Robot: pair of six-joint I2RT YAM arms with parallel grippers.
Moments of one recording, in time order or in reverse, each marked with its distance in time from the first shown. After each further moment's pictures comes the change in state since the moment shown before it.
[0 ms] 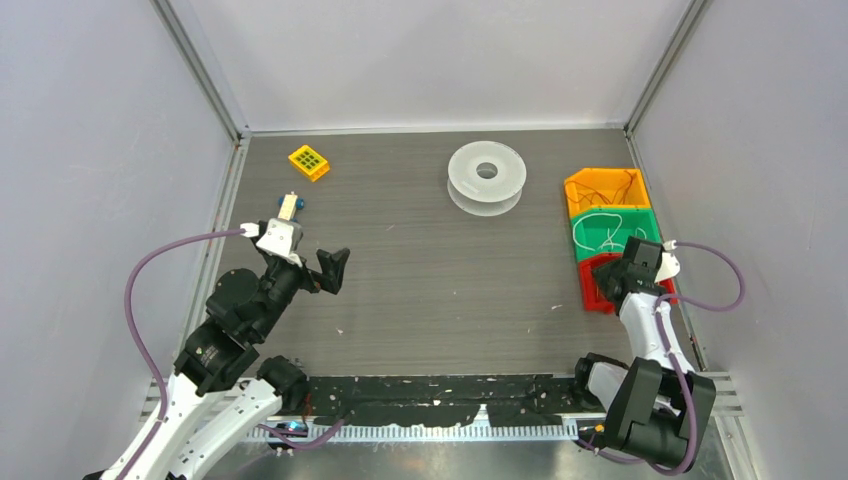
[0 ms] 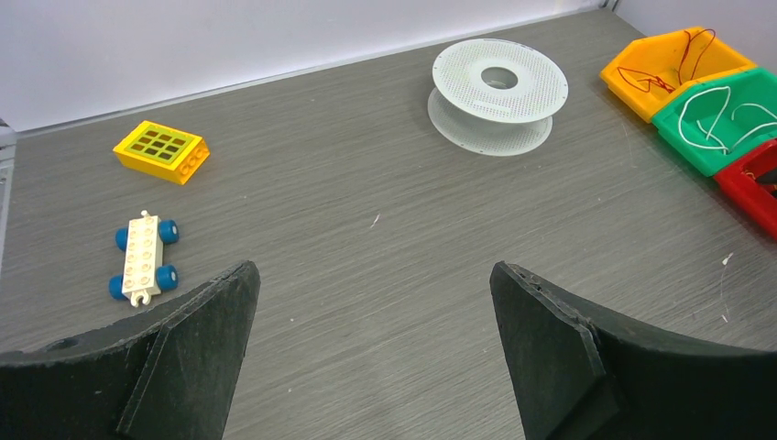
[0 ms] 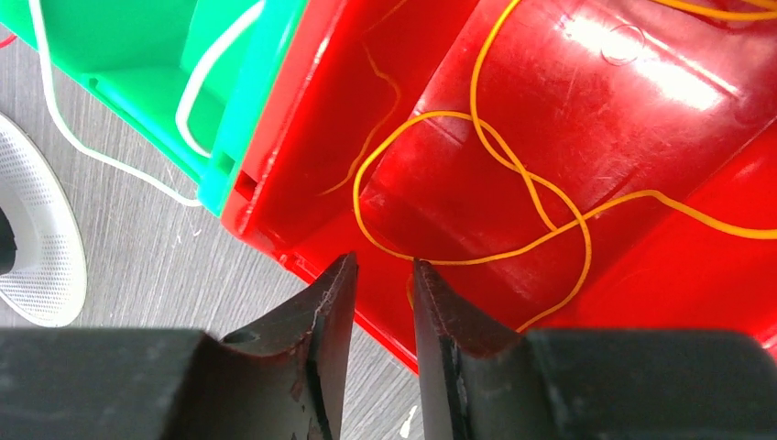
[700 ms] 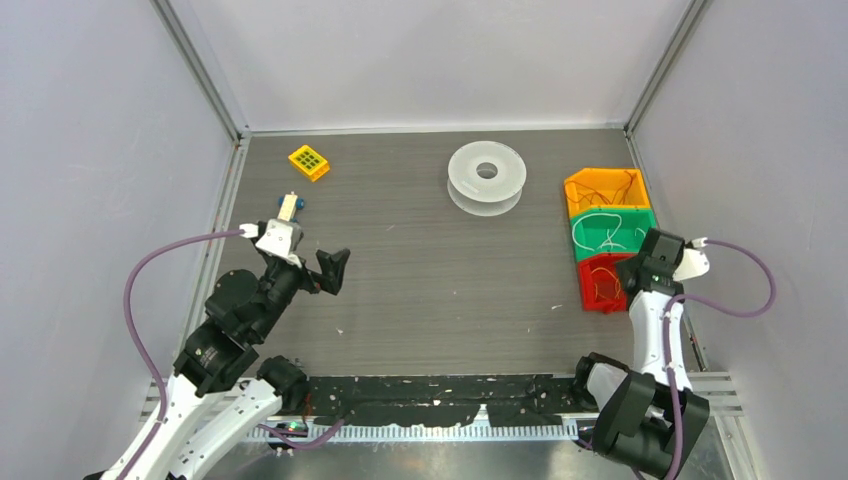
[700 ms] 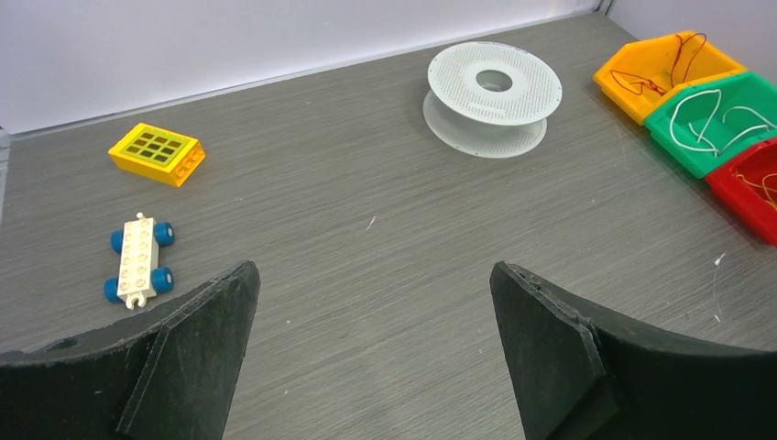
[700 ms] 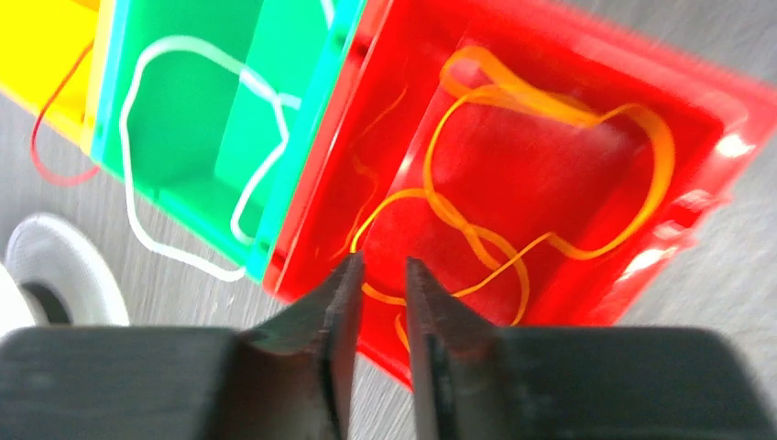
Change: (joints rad) left arm 0.000 -0.003 0.000 0.000 0.008 -0.002; right arm -0.075 -0.077 0.080 -0.102 0.071 0.019
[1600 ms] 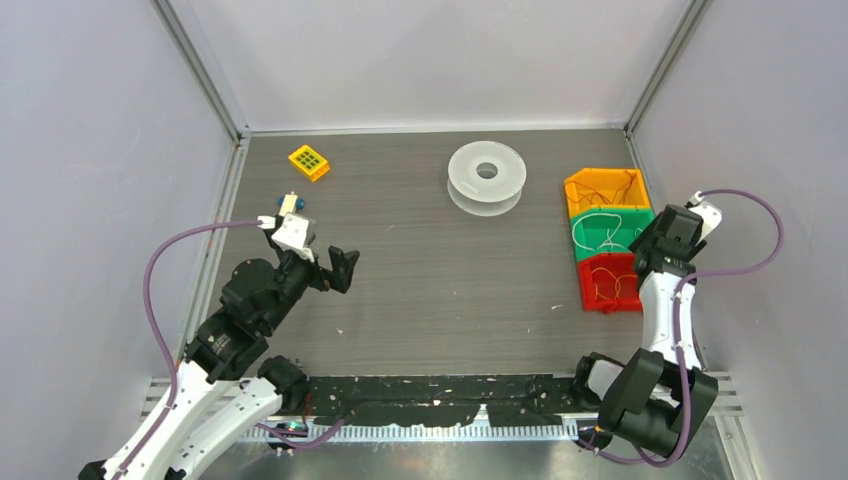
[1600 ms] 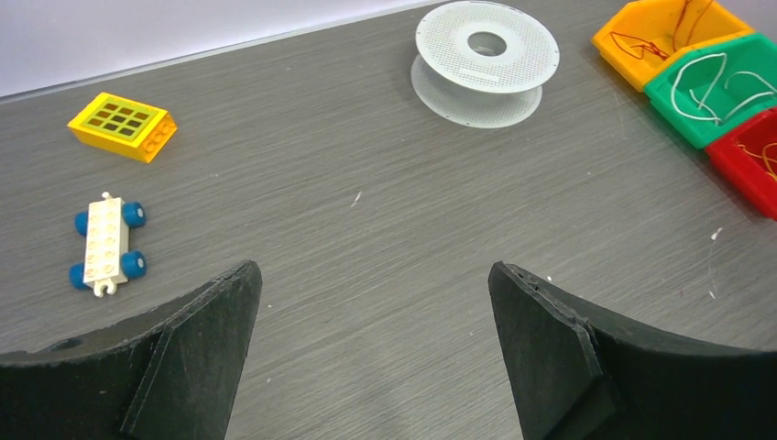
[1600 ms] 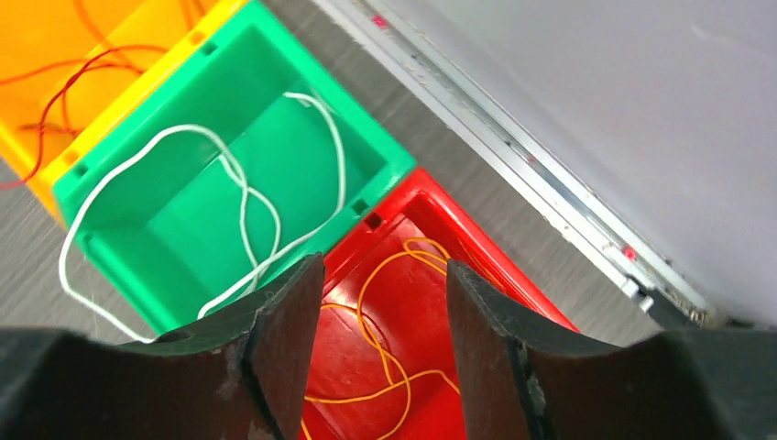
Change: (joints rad) left arm -0.008 0.071 -0.013 0.008 0.018 -0.026; right arm -0.052 0.126 0.163 0.106 0.148 -0.513
